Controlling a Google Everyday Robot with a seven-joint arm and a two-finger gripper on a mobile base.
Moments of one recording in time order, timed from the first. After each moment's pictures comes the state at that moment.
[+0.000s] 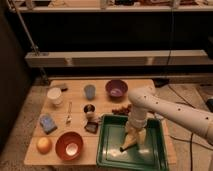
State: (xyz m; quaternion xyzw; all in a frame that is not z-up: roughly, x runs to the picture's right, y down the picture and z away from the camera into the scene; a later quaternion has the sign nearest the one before) arm 0.156 0.252 0.776 -0.46 -0.18 -0.23 0.84
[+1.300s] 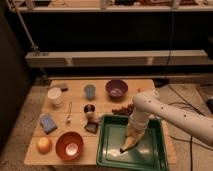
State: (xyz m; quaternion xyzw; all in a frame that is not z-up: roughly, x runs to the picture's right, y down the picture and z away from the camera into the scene) arm 0.150 0.256 0.788 -0.41 -0.22 -0.26 0.84
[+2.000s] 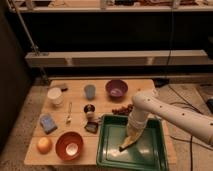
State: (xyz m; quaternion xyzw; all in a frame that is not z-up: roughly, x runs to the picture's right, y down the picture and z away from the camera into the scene) arm 0.148 0.245 0.788 -0.41 -0.22 -0.25 0.85
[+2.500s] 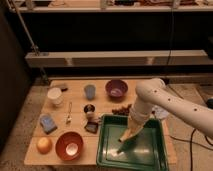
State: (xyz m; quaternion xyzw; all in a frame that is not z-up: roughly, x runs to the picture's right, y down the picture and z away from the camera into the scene) arm 0.141 0.177 0.712 -0.36 -0.22 -0.24 0.88
